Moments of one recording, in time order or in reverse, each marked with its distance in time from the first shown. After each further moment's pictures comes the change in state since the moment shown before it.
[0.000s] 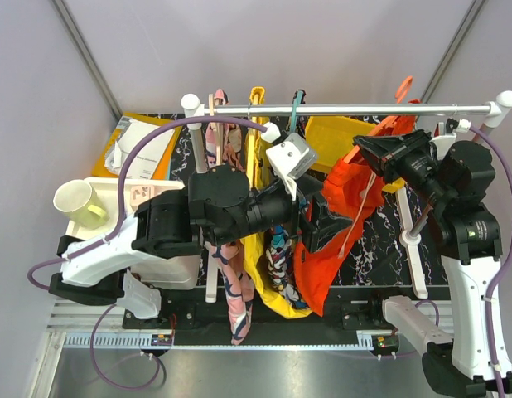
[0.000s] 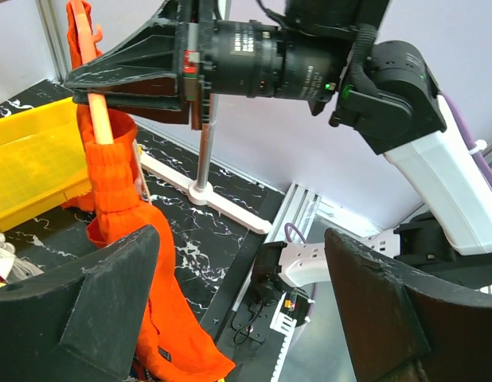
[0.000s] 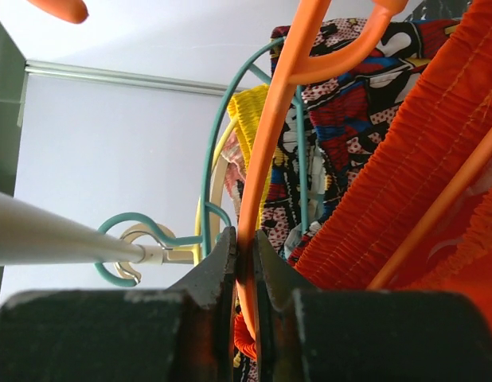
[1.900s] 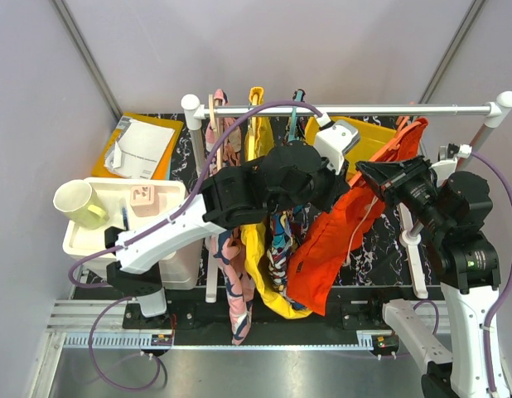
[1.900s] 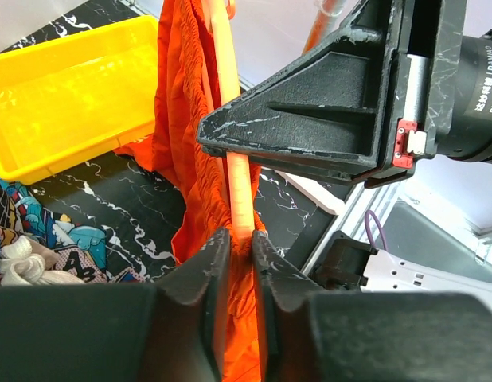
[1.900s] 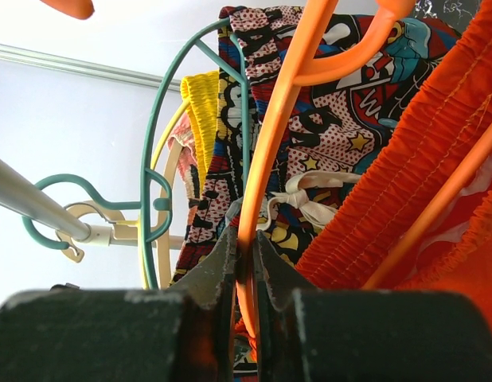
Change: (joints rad) left arm 0.187 0.277 0.183 -0.163 0.037 -0.028; right arm 0.000 -0.155 -0.164 -0.037 0.039 -0.104
